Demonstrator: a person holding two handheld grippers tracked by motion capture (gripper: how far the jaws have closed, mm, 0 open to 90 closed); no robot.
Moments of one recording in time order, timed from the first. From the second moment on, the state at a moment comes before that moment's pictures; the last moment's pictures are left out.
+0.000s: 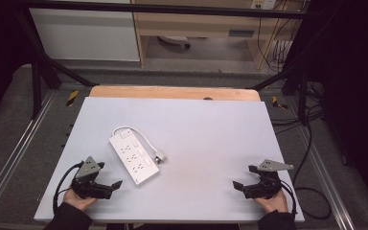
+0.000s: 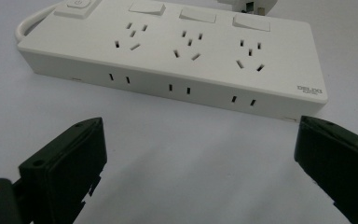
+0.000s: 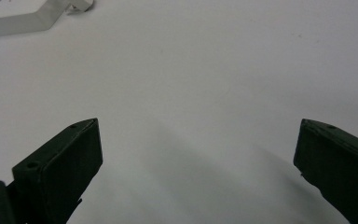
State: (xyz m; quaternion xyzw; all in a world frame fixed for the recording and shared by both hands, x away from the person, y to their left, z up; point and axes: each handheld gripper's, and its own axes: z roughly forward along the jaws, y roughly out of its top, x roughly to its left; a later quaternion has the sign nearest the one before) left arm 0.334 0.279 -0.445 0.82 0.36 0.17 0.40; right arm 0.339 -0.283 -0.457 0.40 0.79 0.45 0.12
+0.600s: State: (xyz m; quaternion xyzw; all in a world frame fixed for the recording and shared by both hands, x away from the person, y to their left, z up) left arm 0.335 0.275 -0.443 0.82 0.36 0.17 0.40; right arm 0.338 -0.282 -0.457 0.40 0.79 0.45 0.12
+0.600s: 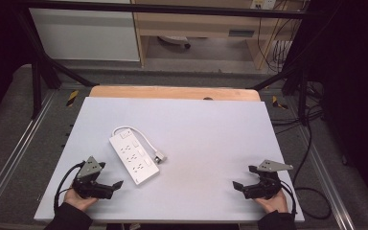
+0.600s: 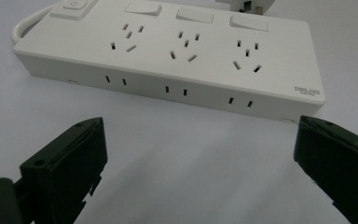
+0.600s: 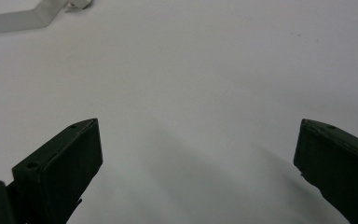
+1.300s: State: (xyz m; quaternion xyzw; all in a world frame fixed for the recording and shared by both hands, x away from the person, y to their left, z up) left arm 0.335 0.270 -0.433 0.83 0.36 0.18 0.40; right arm 0.338 -0.281 -0.457 0.40 0.79 0.44 0.12
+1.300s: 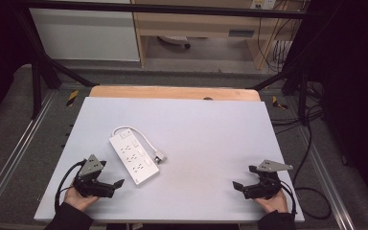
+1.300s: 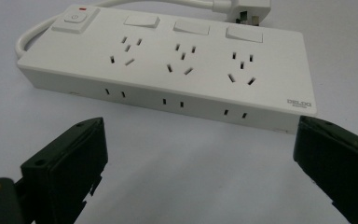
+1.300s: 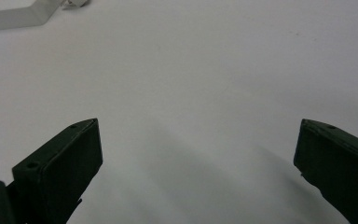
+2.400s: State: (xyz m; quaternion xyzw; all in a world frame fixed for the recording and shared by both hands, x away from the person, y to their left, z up) left arm 0.344 0.261 -0.414 0.83 0.36 0.18 0.38; right arm 0.338 -0.282 -0.457 0.40 0.80 0.43 0.13
